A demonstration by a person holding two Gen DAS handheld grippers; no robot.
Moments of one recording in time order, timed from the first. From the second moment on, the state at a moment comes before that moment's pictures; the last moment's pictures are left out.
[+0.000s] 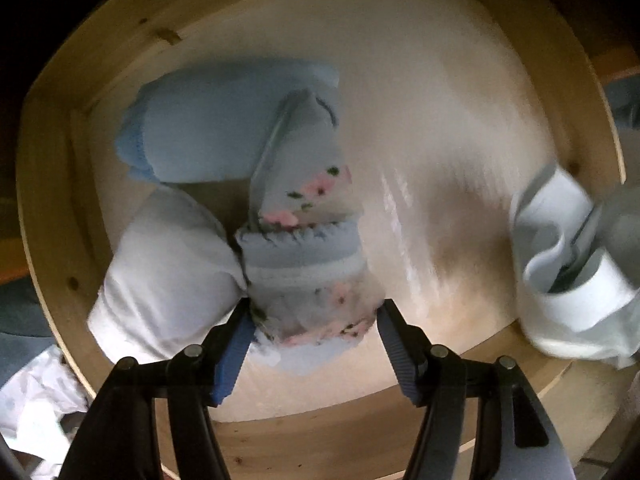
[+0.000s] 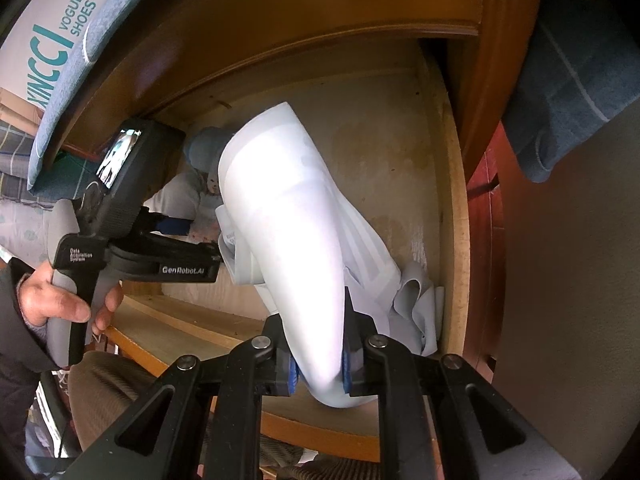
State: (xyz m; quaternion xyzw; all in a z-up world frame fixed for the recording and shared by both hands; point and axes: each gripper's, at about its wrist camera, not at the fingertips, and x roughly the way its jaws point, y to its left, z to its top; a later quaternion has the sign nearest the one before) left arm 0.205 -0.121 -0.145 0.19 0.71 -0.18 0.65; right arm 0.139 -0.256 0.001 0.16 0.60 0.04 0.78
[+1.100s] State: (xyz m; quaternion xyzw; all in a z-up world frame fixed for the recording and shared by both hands) left arm 0.136 -0.029 -0.047 0.08 0.66 -0.20 0.72; right arm 0.142 -0.231 -0.004 0.13 0.61 0.02 0.78
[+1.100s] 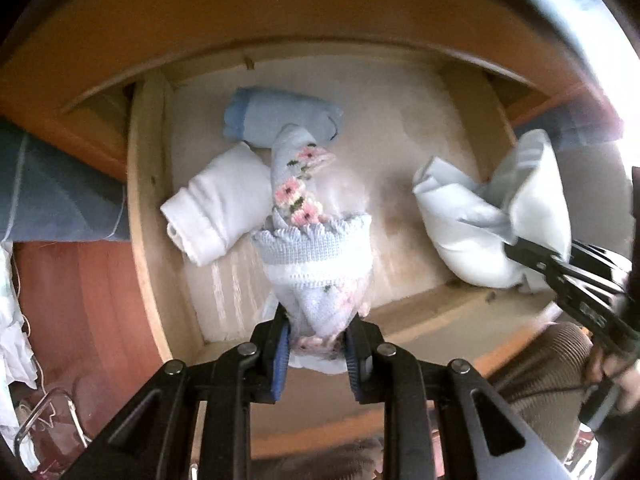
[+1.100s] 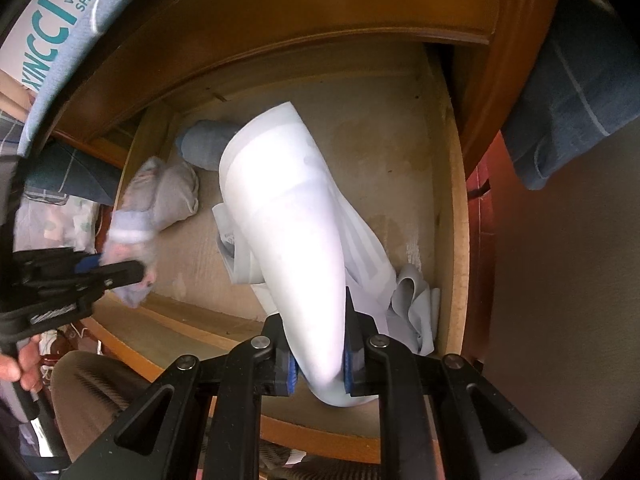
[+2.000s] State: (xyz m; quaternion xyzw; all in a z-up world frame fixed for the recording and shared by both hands) left arm 0.068 0.025 0.175 0.06 0.49 -0.25 0.83; right arm 0.138 -0.231 -0.001 0.11 0.60 0.00 0.79
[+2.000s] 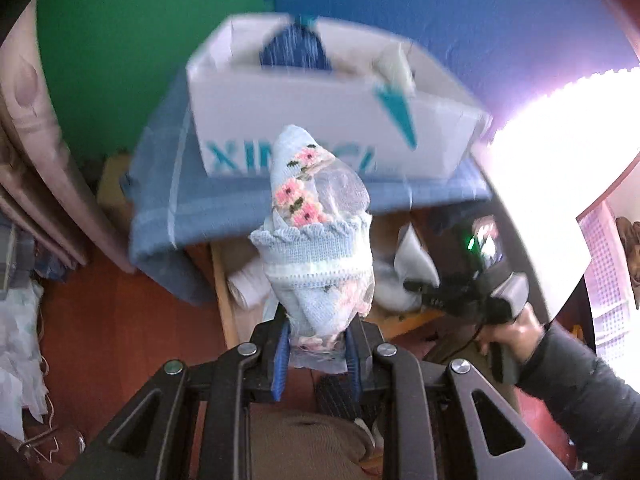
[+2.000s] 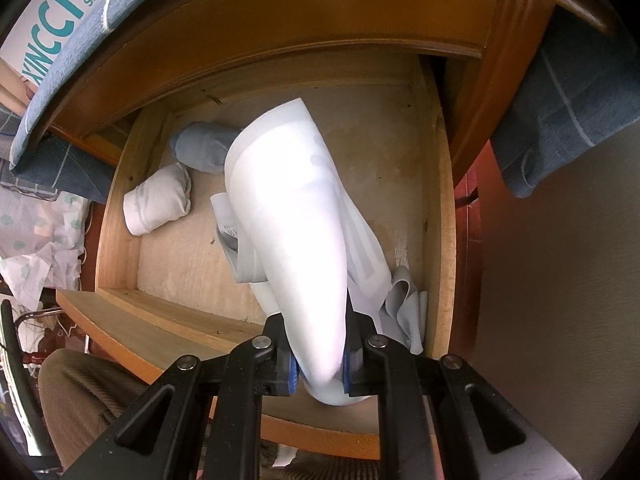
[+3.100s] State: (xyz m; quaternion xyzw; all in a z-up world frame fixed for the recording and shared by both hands) left arm 0.250 -0.041 0.205 0.08 0.47 -0.19 0.86; right arm 0.137 -0.237 0.001 0.13 0.60 0.01 0.79
